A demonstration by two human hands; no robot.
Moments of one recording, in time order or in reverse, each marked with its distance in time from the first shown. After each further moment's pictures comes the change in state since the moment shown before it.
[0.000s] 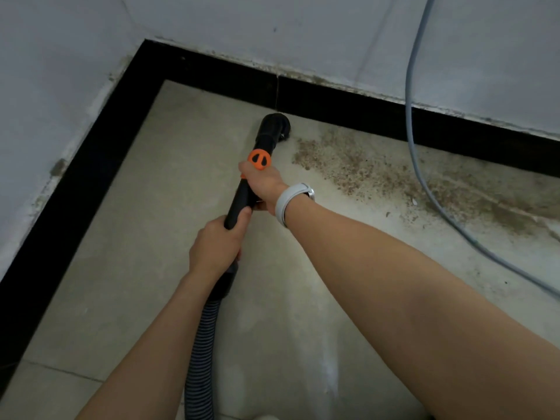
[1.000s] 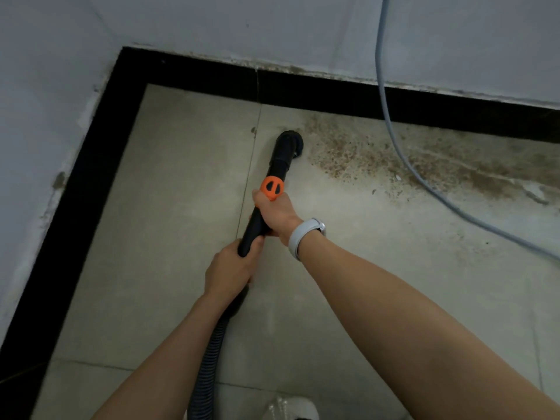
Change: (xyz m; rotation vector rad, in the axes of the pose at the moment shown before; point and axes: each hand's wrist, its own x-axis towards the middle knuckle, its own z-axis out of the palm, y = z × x) left_hand -0.048 -0.022 0.012 0.025 -0.207 0.025; right_hand -0.040 0.058 -0.021 0.124 0.089 0.011
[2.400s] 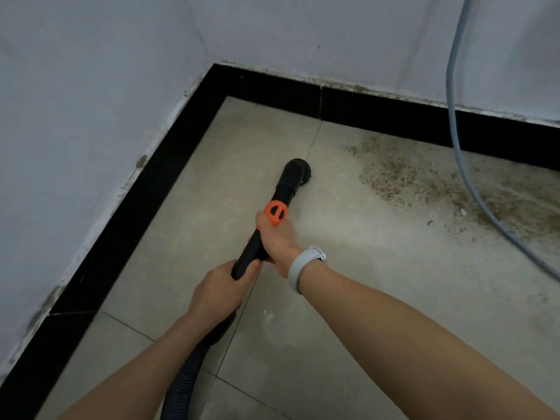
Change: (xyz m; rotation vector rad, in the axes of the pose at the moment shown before) left_hand -0.046 -0.035 -0.032 0.140 0.163 -0.067; right_hand -0.021 0.033 0.052 0.071 -0.213 0.049
